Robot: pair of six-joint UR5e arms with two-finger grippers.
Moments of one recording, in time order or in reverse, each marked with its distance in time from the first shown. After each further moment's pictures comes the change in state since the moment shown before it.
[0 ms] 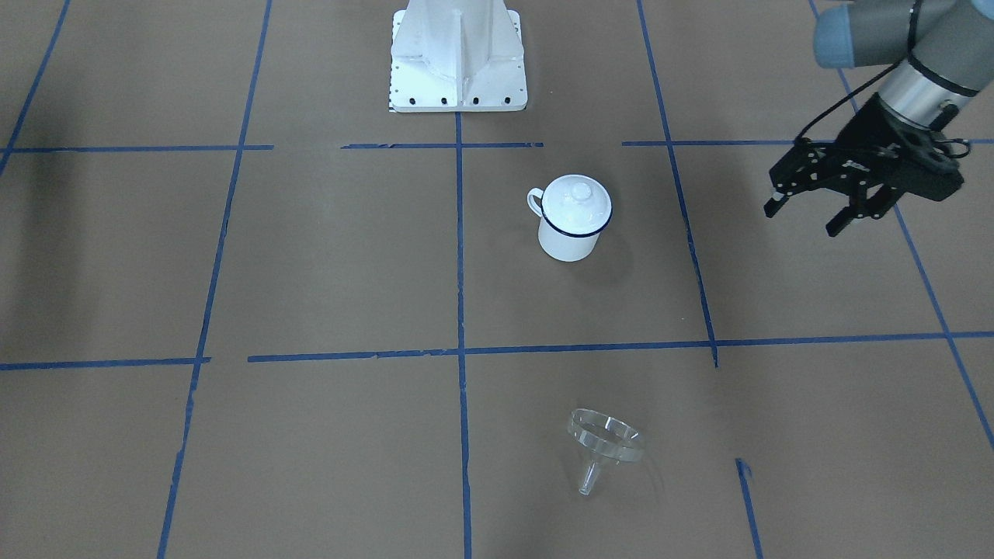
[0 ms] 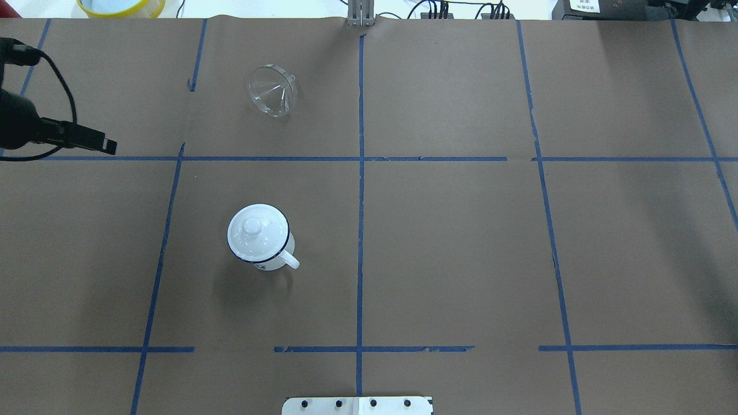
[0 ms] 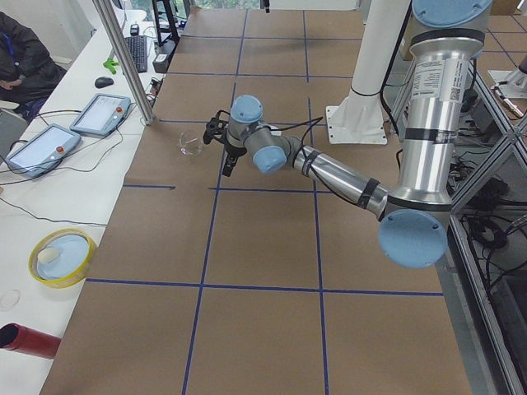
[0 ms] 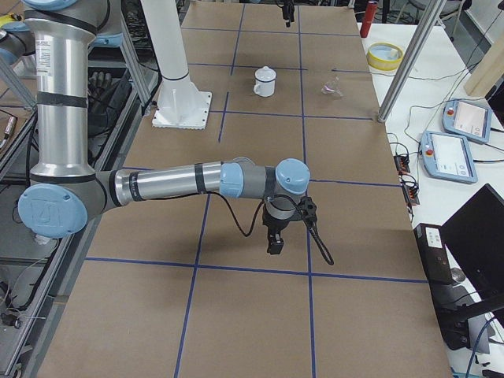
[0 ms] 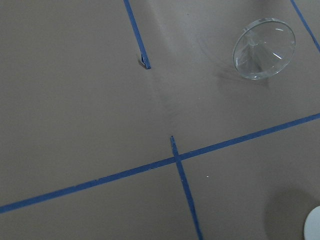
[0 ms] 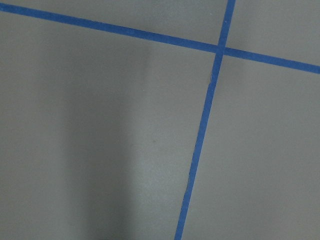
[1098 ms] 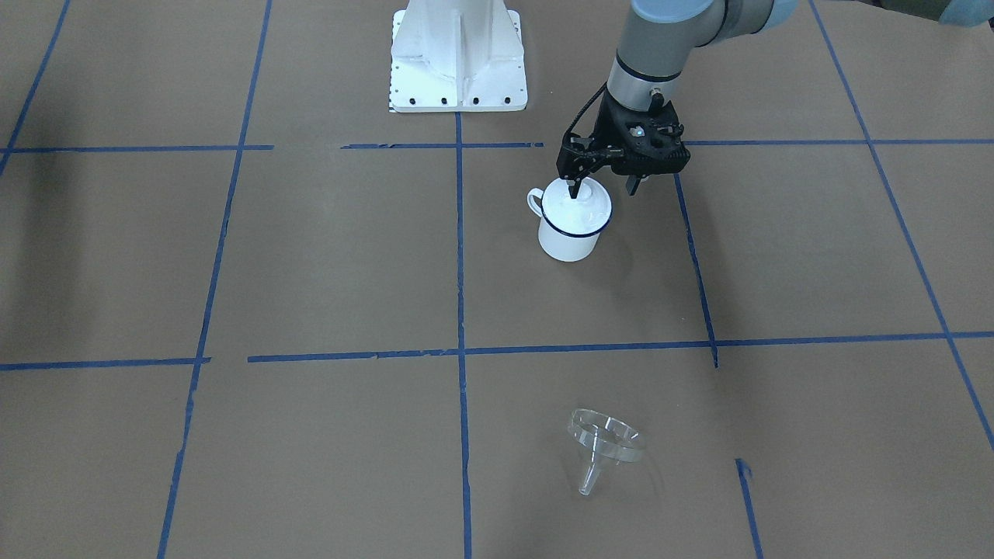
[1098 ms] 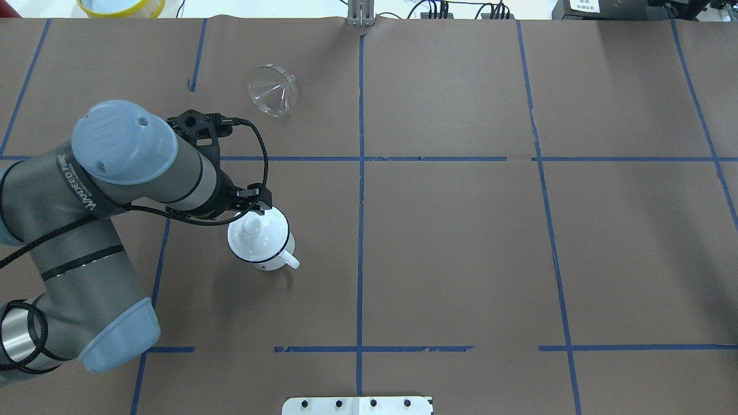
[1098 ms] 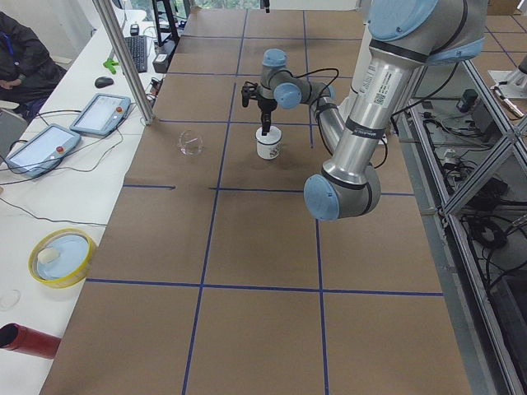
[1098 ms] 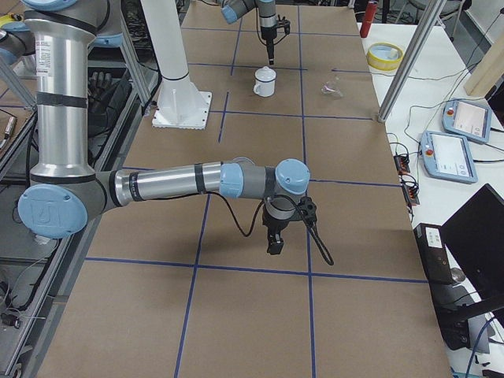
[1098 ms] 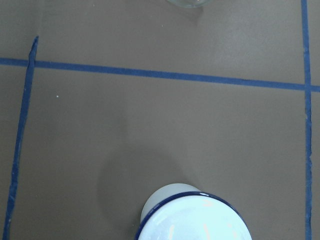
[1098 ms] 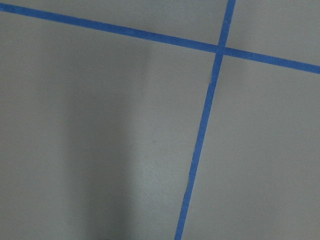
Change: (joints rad) left arm 0.424 -0.348 -0.044 0.495 0.327 -0.458; right arm 0.000 0.000 0.000 0.000 0.000 0.000
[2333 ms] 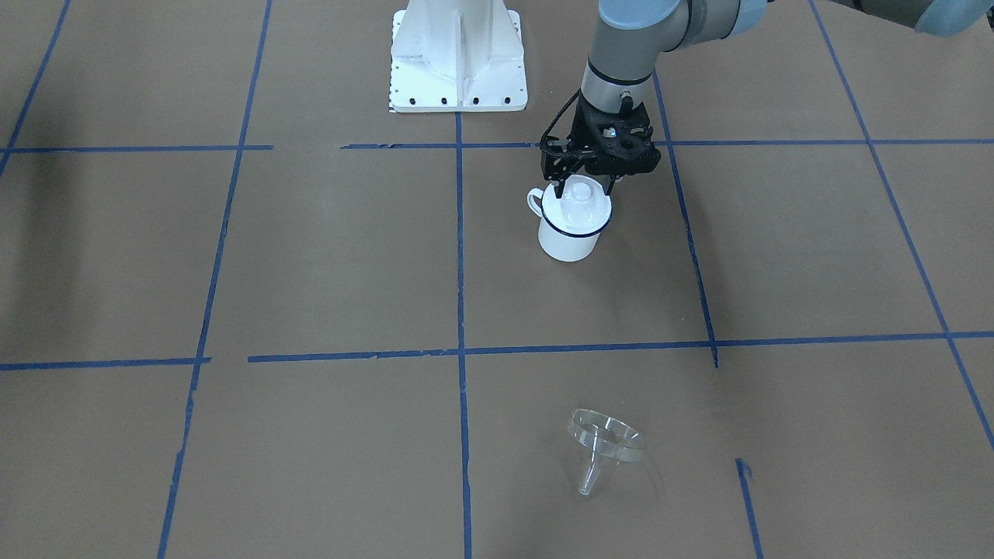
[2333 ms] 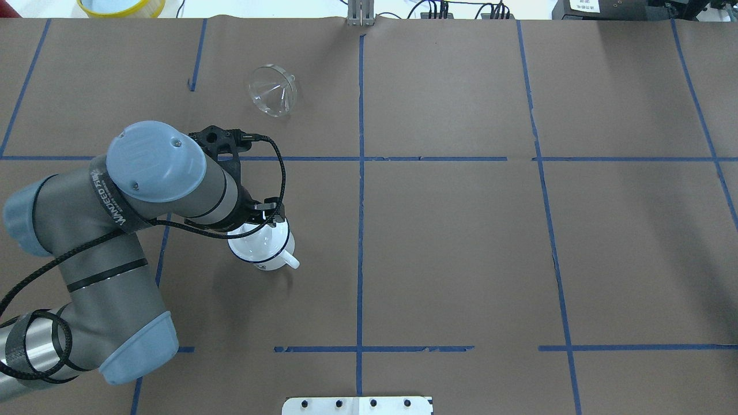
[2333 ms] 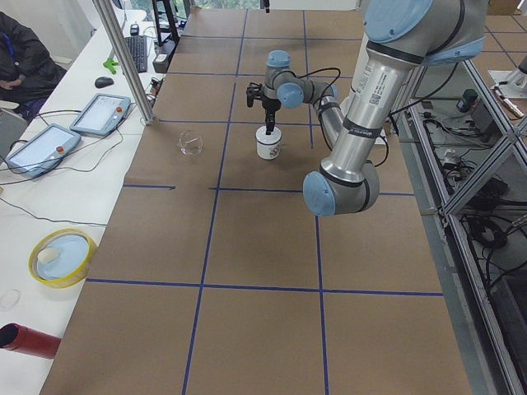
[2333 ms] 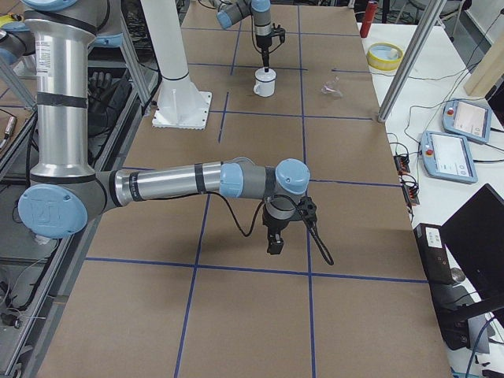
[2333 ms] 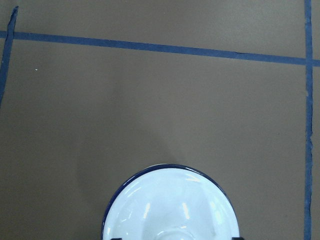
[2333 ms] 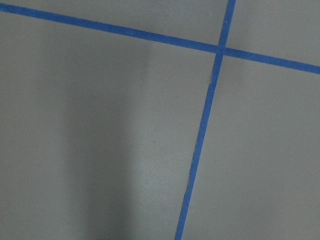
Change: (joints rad) left arm 0.035 -0.027 0.031 0.002 0.018 -0.013; right arm 0.000 0.000 0.000 0.000 0.000 0.000
